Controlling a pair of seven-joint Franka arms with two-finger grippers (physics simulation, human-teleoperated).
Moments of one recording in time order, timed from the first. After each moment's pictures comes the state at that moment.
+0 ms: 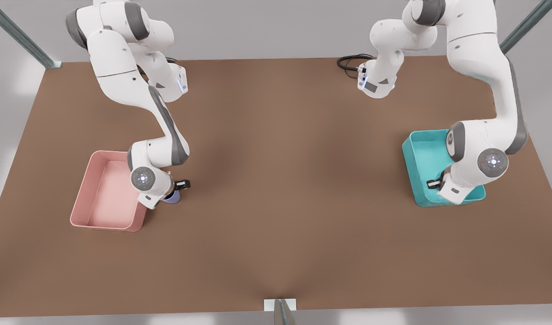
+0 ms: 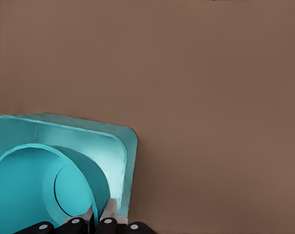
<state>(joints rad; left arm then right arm) -0.05 0.30 0.13 -1.78 0.12 1.93 -0.20 0.28 0.44 -0.06 -1.97 0.01 2.19 0.03</state>
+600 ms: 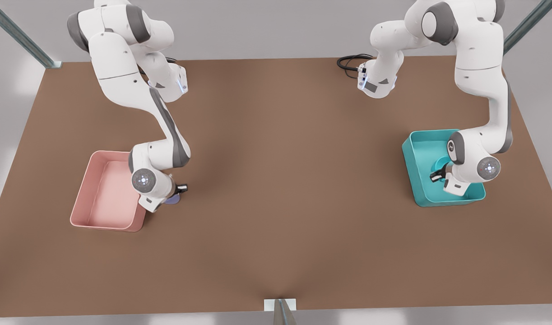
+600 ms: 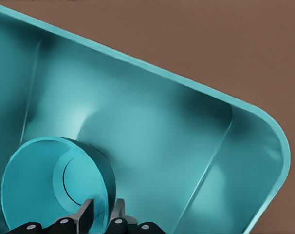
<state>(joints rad) 0.07 0.41 0.17 -2.05 0.11 2.18 -0.26 0.28 0.45 -0.06 -1.91 0.01 2.19 0.03</state>
